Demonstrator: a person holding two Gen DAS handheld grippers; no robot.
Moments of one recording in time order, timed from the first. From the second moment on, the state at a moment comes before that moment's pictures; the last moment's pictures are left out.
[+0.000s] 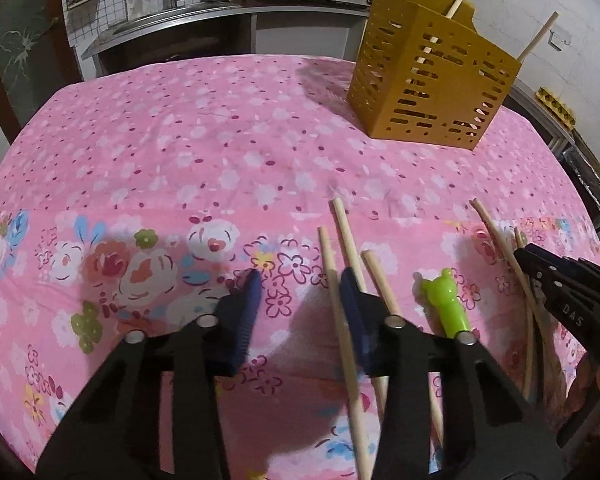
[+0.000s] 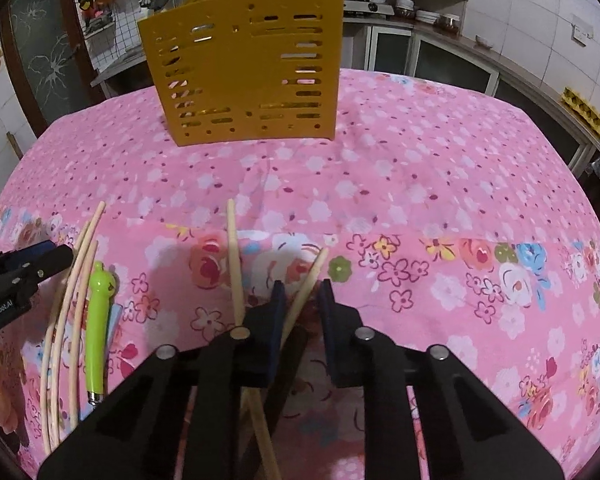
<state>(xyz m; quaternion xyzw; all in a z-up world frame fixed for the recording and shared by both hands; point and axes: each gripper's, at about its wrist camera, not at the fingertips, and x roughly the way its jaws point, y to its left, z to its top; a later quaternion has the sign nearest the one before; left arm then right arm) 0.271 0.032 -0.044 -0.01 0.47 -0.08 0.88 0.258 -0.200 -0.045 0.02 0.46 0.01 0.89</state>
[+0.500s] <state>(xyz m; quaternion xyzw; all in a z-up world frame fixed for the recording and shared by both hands) 0.301 0.008 -0.044 0.03 0.50 -0.07 0.86 0.289 -0.194 -0.043 0.01 0.51 0.01 0.86</state>
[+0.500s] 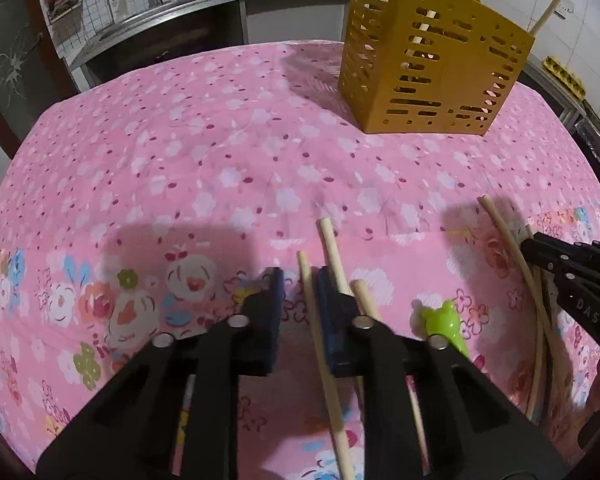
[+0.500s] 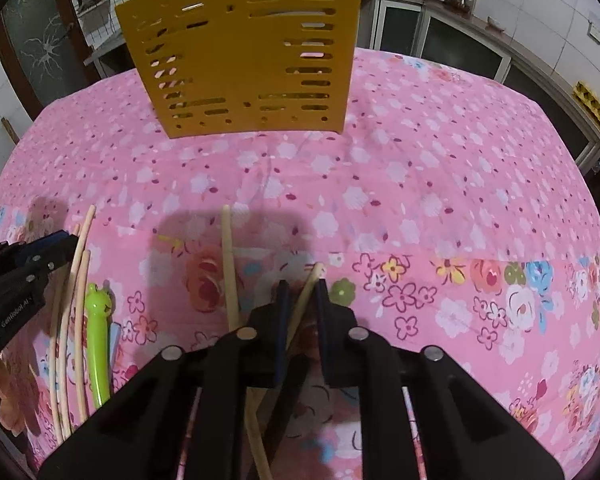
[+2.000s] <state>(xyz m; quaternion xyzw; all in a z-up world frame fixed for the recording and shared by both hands) 0.262 0.013 0.080 -0.06 0.30 -0.11 0.95 0.239 -0.256 0.082 0.08 0.23 0.03 0.97</state>
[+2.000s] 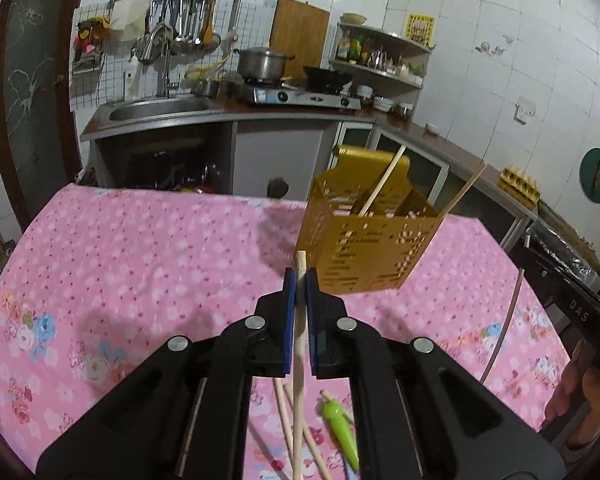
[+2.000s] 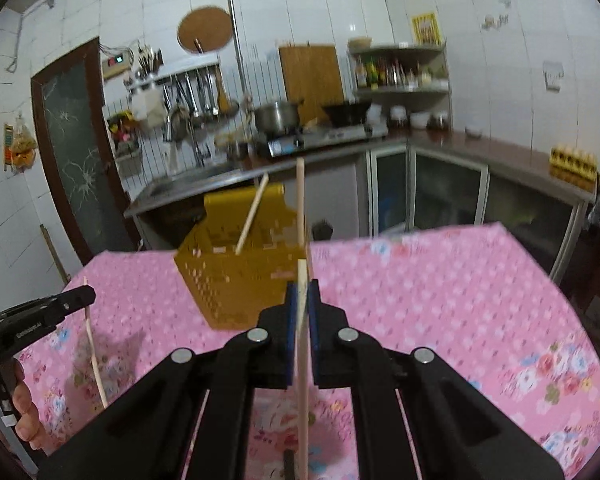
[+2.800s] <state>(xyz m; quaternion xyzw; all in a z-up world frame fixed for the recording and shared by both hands) 0.282 -0.011 0.187 -0.05 0.17 -0.13 0.98 0.265 -0.250 0.157 0.08 0.09 0.05 0.99</state>
